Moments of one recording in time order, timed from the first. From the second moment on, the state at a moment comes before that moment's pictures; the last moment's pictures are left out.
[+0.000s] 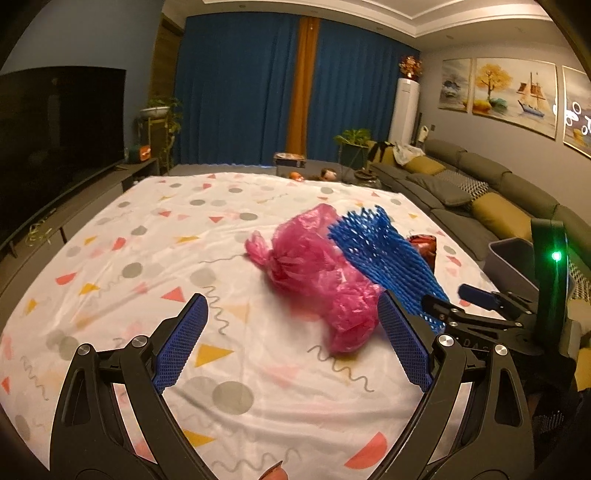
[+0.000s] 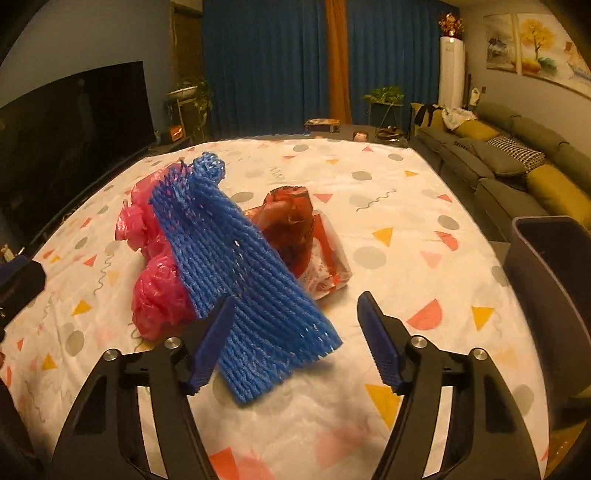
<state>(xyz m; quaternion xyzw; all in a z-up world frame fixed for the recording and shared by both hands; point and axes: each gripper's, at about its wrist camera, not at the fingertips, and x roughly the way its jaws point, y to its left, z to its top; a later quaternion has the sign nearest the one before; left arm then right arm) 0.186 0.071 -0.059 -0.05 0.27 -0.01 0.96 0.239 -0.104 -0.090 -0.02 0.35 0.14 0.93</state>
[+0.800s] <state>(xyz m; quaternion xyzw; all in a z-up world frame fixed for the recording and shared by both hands) 0.223 0.049 -0.093 -0.07 0.34 -0.07 0.93 0.175 -0.128 -0.060 -0.02 0.27 0.16 0.95</state>
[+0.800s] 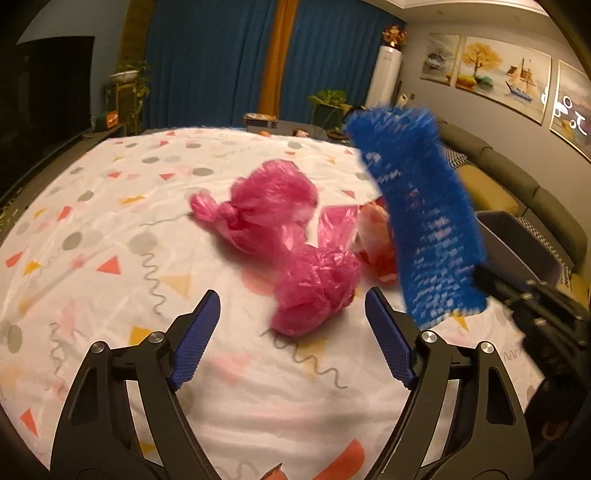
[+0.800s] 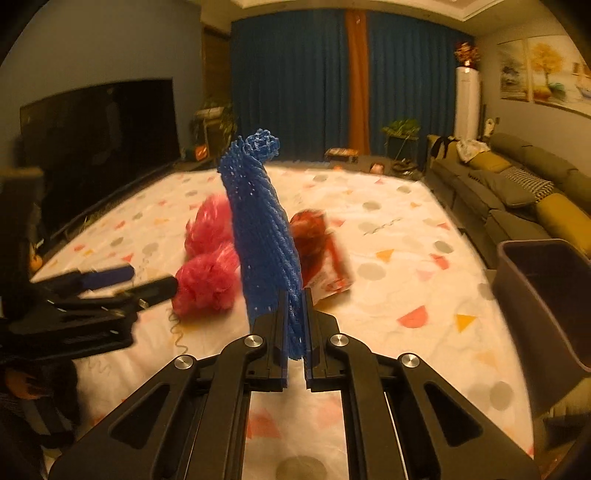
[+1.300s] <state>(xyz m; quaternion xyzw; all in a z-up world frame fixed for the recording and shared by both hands) 0.248 0.030 -0.104 -0.06 0.38 -0.10 0.92 0.137 -0.189 -0.058 0.04 0.24 0.11 0.96</state>
